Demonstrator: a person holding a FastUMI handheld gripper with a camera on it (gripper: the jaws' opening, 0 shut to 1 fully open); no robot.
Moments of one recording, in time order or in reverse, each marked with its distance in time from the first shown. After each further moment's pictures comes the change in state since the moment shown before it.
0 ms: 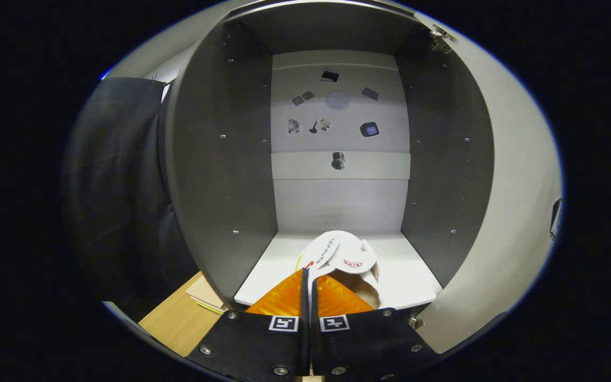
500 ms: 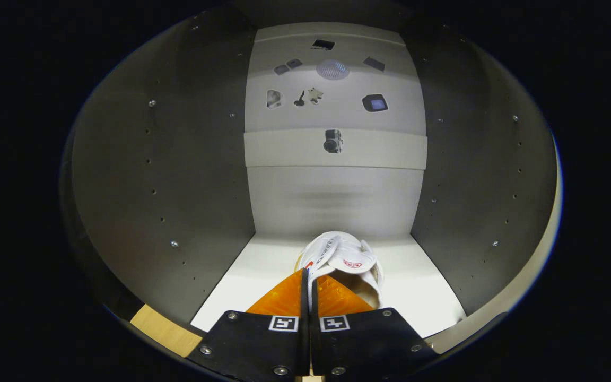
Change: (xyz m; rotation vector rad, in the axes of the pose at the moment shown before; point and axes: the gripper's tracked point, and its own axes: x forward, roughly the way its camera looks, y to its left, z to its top) arm 0.098 -0.019 -0.012 -0.027 0.053 -0.032
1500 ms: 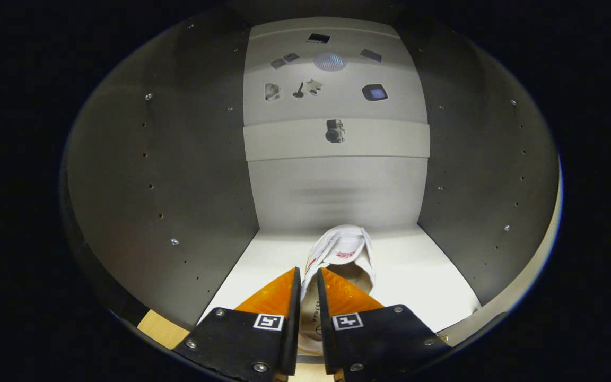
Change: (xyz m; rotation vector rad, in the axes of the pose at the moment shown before) arm -0.010 0.009 -0.005 0.059 -0.004 0.011
